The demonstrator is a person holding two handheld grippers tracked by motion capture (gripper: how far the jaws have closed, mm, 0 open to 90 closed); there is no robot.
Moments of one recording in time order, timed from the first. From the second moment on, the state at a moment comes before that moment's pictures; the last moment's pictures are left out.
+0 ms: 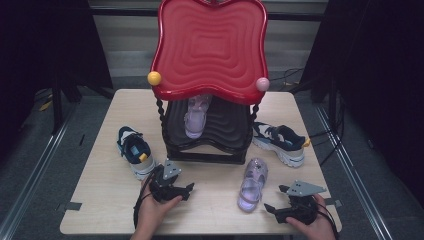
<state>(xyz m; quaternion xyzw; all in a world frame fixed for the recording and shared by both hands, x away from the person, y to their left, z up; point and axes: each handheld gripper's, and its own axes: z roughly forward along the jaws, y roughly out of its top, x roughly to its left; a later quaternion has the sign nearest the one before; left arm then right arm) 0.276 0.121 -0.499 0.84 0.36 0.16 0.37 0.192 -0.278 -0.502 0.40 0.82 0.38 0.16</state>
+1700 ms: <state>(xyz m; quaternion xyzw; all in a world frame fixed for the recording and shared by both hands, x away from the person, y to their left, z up) 0.280 0.126 -0.508 0.84 0.37 0.15 0.36 0.195 -0.254 -0.497 0.38 0.82 0.41 0.16</state>
